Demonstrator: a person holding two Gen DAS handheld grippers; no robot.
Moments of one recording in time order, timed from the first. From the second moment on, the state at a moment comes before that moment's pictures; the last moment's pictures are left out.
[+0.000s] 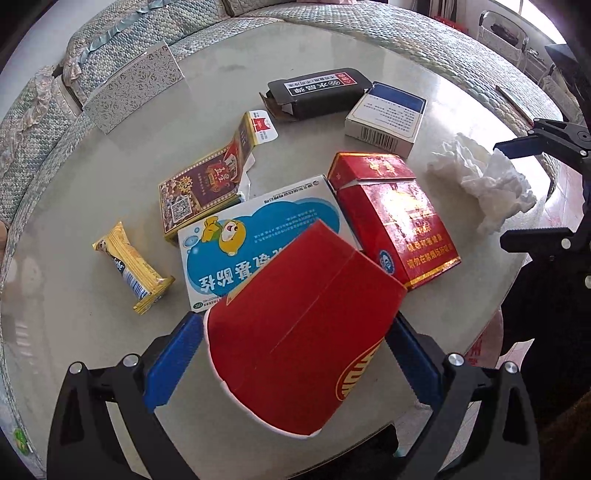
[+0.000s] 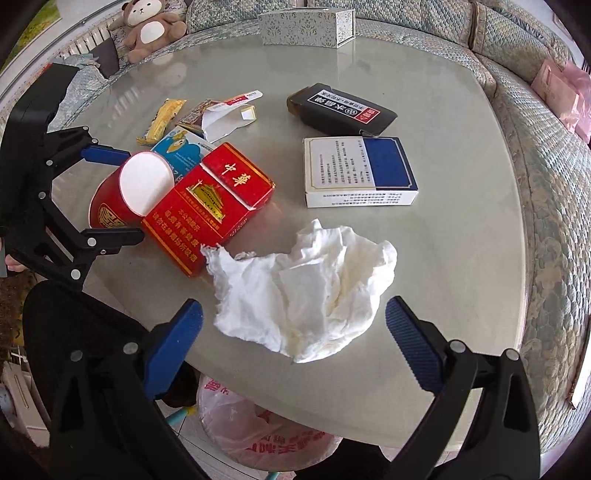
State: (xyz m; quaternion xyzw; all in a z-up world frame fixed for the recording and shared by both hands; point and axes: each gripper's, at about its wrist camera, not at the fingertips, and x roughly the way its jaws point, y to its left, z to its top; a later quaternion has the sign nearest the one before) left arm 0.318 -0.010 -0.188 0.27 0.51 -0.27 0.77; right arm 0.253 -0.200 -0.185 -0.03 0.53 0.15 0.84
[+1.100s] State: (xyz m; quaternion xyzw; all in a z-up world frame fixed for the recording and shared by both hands) left arm 0.338 0.024 -0.153 0.14 0.55 -0.19 0.80; right arm 0.248 -0.204 -0.154 -0.05 0.48 0.10 0.87
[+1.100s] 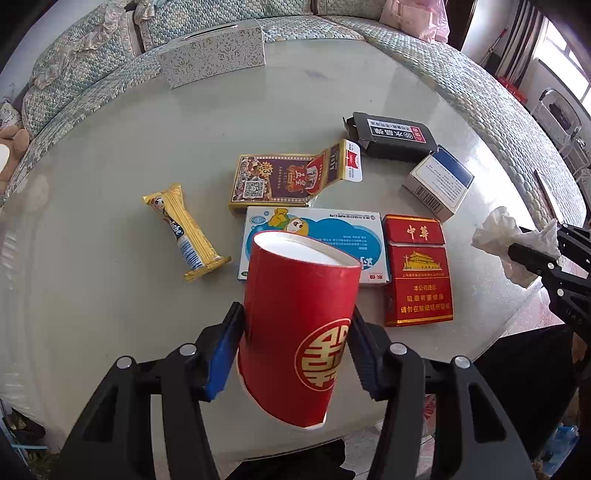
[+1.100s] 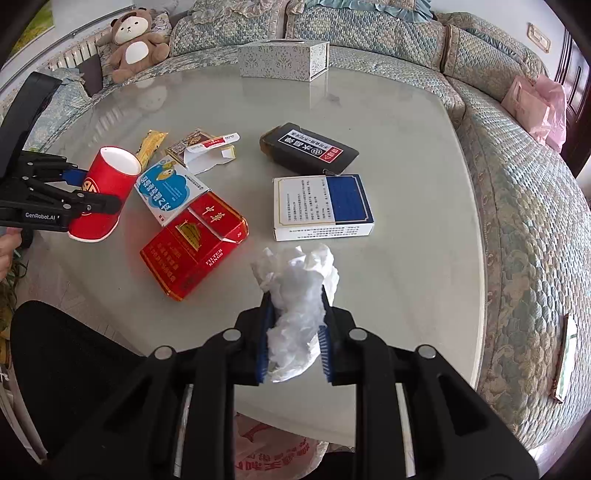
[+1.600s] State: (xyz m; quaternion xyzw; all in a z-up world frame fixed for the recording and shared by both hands) left arm 0.289 0.032 -0.096 0.13 0.51 -0.20 0.83; right arm 0.218 -0.186 -0.100 -0.06 0.44 0.11 0.89
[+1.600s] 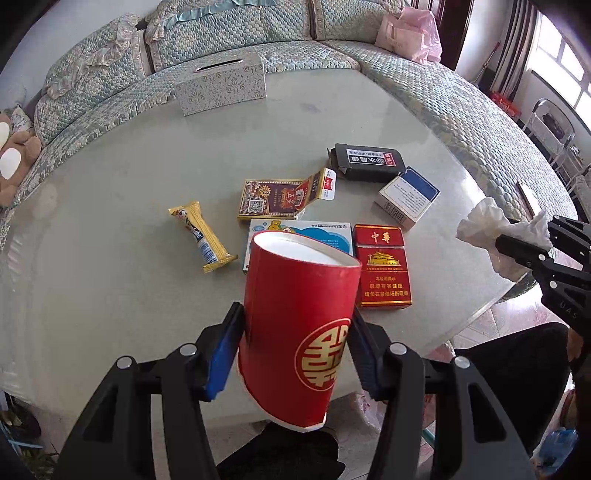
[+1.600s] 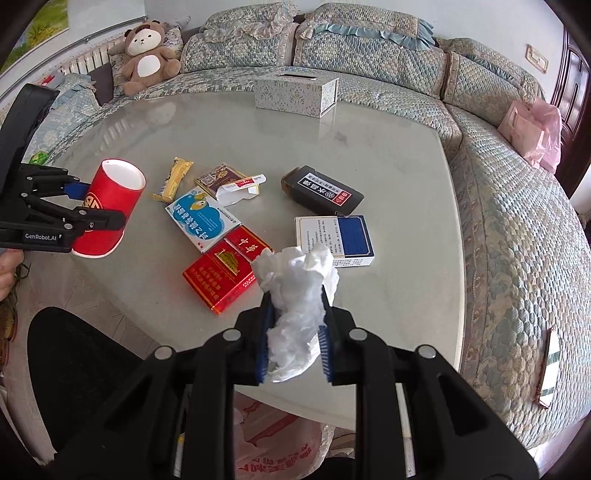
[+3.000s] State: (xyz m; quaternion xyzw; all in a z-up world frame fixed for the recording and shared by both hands) left arm 0.110 -0.061 -0.189 0.15 0.53 -0.29 0.79; right arm 0.051 -0.167 -0.163 -0.09 0.47 0.08 0.88
